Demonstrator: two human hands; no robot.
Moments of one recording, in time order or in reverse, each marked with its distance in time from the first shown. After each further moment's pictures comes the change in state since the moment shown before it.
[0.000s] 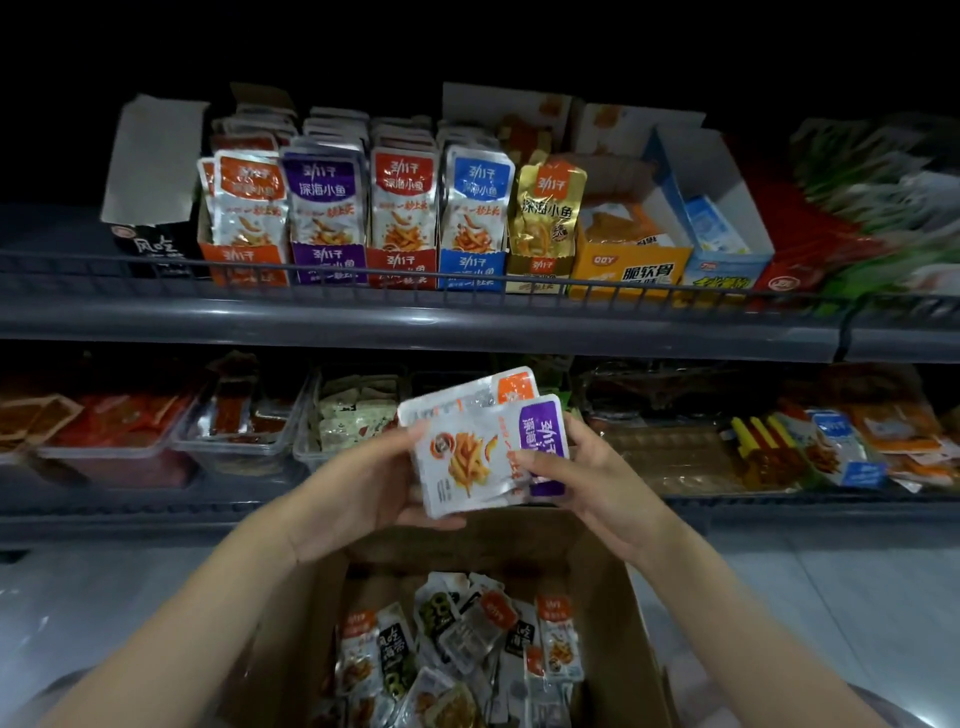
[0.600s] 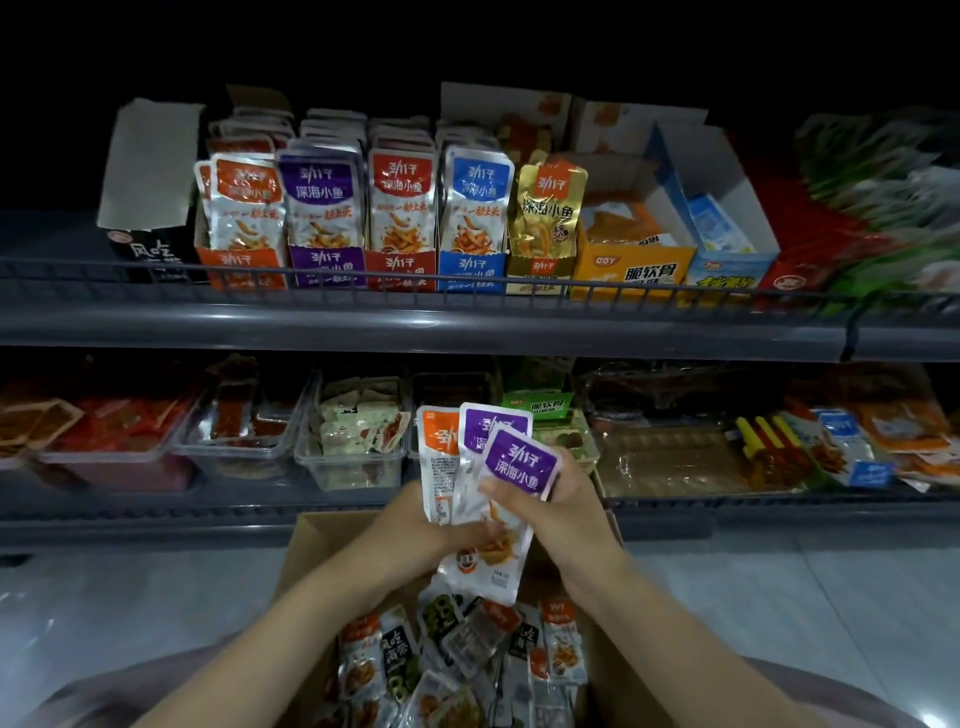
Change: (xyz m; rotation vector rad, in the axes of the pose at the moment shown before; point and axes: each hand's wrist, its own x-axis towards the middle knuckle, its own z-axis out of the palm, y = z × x) left_hand 0.008 -0.039 0.023 0.470 0.137 0.068; right_hand 0.003 0.032 0.032 -0.089 0.292 -0.086
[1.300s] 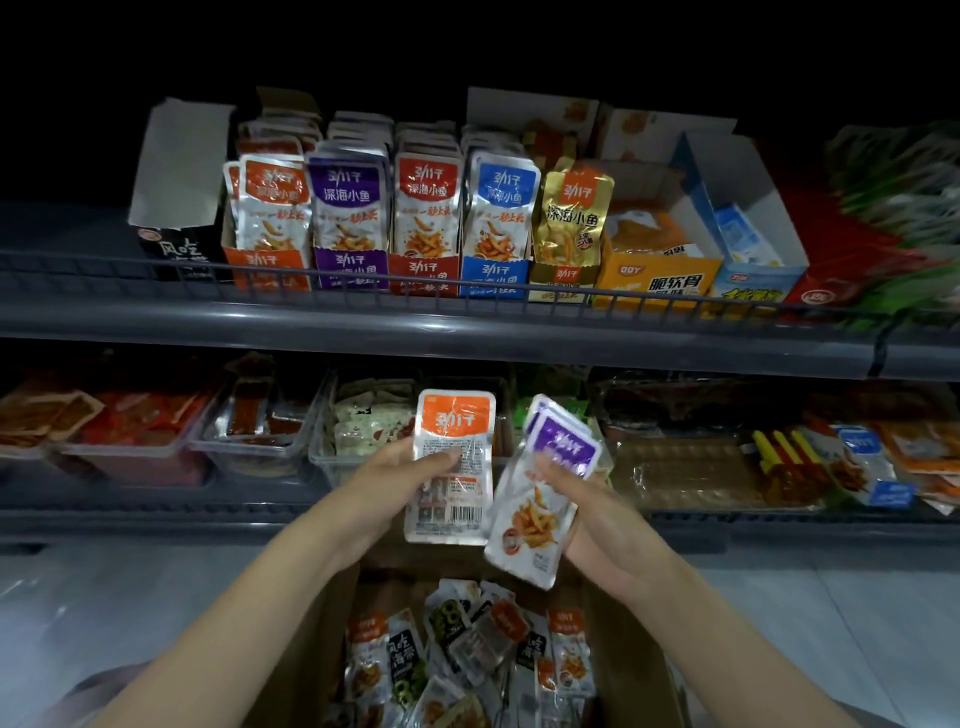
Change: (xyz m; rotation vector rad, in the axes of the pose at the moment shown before) left_hand 0.014 0.009 -0.038 -0.186 0.115 -0.074; right_hand 0.010 -0.014 -0.013 0.360 -0.219 0.282
